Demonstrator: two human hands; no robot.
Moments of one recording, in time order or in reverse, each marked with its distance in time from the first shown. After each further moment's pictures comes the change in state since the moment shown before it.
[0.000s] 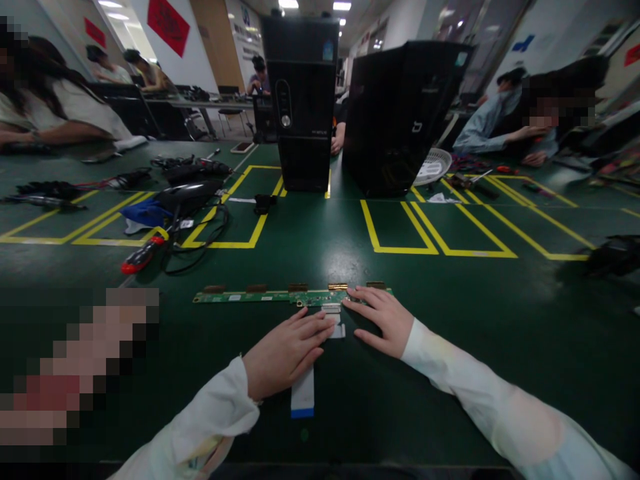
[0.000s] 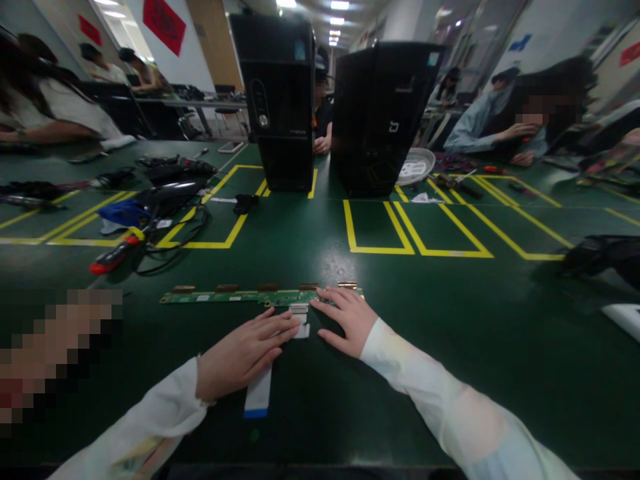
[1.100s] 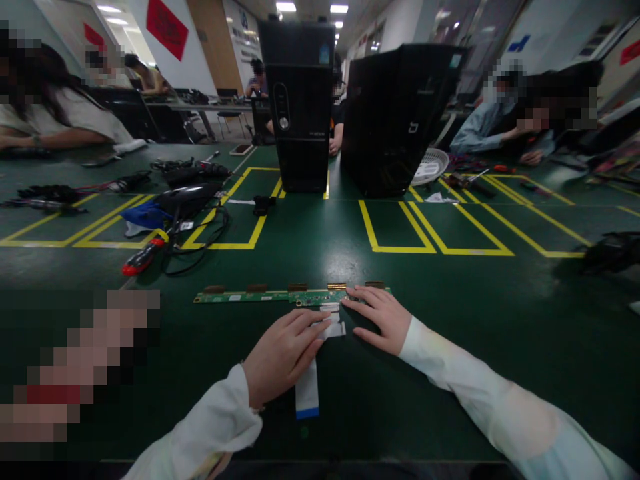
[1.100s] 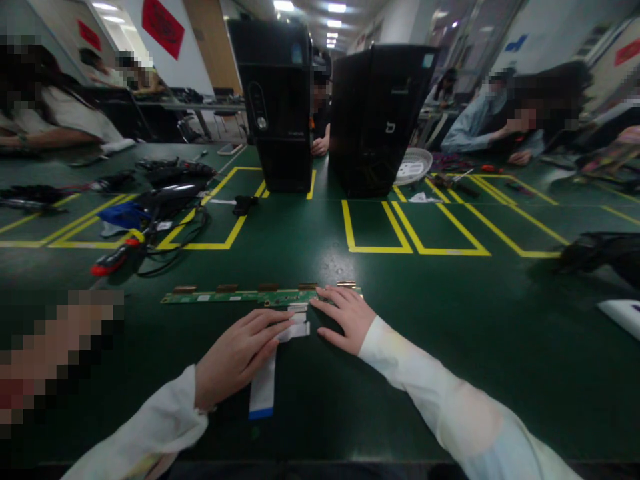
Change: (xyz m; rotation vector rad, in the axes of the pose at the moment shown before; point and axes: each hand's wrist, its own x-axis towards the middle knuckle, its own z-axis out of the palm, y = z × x) left_hand 0.000 0.019 -0.009 -0.018 0.219 -0.124; right_hand 0.000 0.001 0.001 0.009 -0.029 0.009
